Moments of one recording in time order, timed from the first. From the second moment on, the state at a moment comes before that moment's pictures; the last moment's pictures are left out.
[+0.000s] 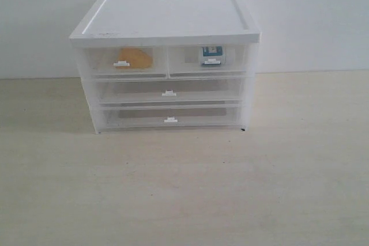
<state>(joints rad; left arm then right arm) -0.31 0.76 -0.78 0.02 0.52 0.14 0.00 0.01 0.00 -0.01 0.33 0.00</state>
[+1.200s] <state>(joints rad) -0.29 0.40 -0.32 0.06 0.12 0.06 0.00 0.01 0.00 -0.01 0.33 0.00</state>
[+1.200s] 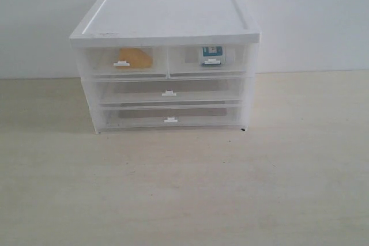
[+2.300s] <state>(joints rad) -0.09 0.00 0.00 0.05 0.17 0.03 0.00 0.01 0.00 -0.01 0.33 0.00</state>
